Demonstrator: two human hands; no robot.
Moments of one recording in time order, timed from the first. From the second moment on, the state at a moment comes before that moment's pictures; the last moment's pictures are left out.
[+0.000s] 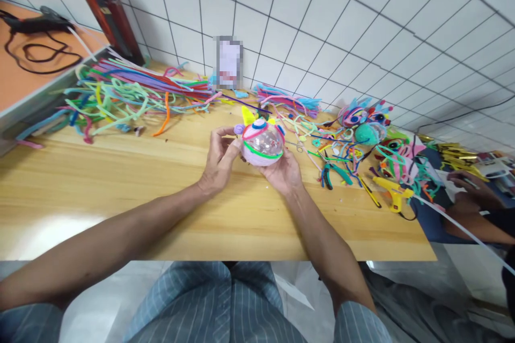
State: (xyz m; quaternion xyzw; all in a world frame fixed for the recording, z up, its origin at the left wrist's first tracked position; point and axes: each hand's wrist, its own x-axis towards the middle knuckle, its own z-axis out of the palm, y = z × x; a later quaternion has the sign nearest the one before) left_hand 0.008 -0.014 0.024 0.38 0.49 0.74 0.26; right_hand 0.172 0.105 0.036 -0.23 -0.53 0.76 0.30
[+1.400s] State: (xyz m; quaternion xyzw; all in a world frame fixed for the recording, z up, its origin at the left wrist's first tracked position) left_hand -0.008 0.009 -0.006 0.40 0.51 0.68 0.34; right_hand 0.153 0.084 0.023 -0.29 -0.50 0.73 0.36
